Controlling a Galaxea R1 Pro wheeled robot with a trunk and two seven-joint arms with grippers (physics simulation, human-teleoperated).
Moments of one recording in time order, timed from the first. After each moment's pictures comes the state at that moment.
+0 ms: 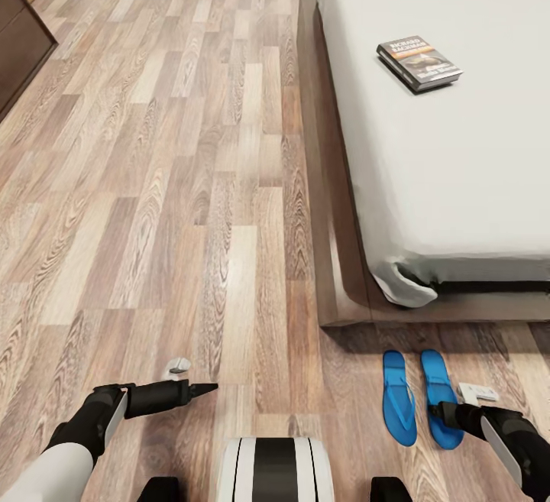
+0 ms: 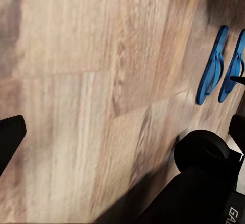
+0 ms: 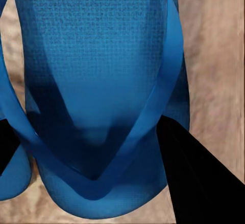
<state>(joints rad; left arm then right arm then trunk) -0.62 0.12 0.35 -0.54 -0.22 0.49 -1.13 -0.47 -0.39 -0.03 -0.67 -0.22 0.48 0.14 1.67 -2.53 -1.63</state>
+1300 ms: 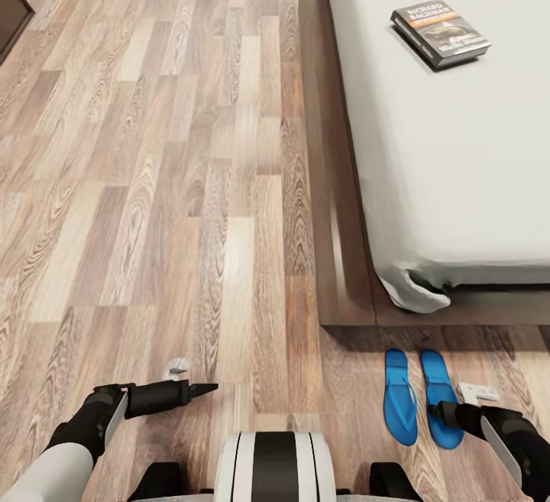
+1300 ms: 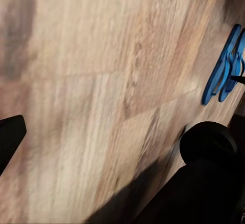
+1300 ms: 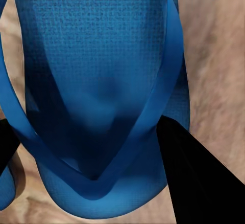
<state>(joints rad) -0.62 0.12 0.35 -0.54 -0.22 0.49 -1.13 -0.47 -0.39 -0.03 -0.67 -0.22 0.48 0.14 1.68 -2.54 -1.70</state>
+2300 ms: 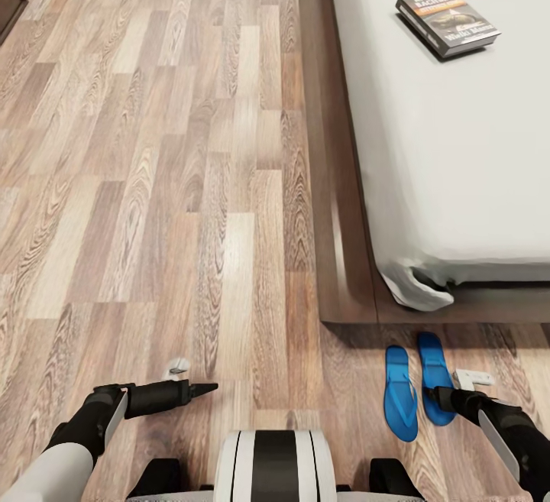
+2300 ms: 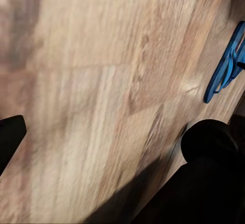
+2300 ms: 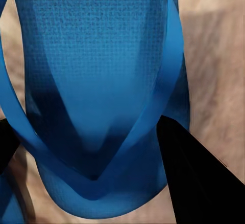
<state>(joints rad) -0.62 0.12 0.35 -0.54 -0.22 0.49 -1.13 -0.47 -0.38 -0.03 -0.72 -0.22 0.38 0.14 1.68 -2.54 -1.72</state>
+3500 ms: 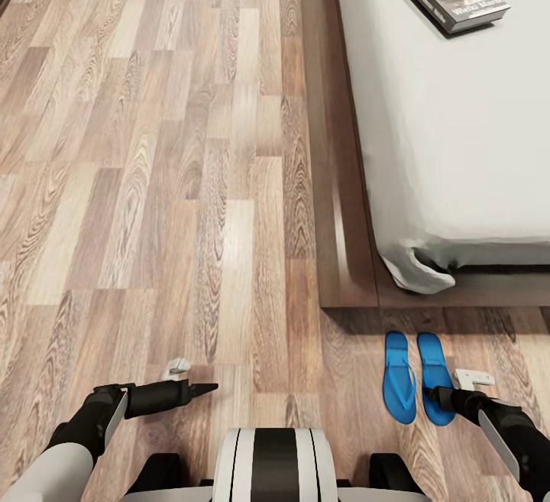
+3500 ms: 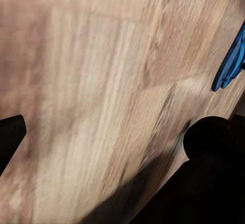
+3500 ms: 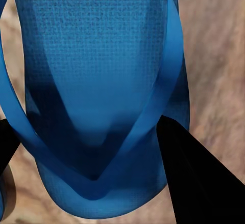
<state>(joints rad) -0.62 0.12 0.35 -0.54 -0.22 0.49 -1.13 -0.47 -0.38 -0.03 -0.72 -0.22 0.38 0.14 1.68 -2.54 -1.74</state>
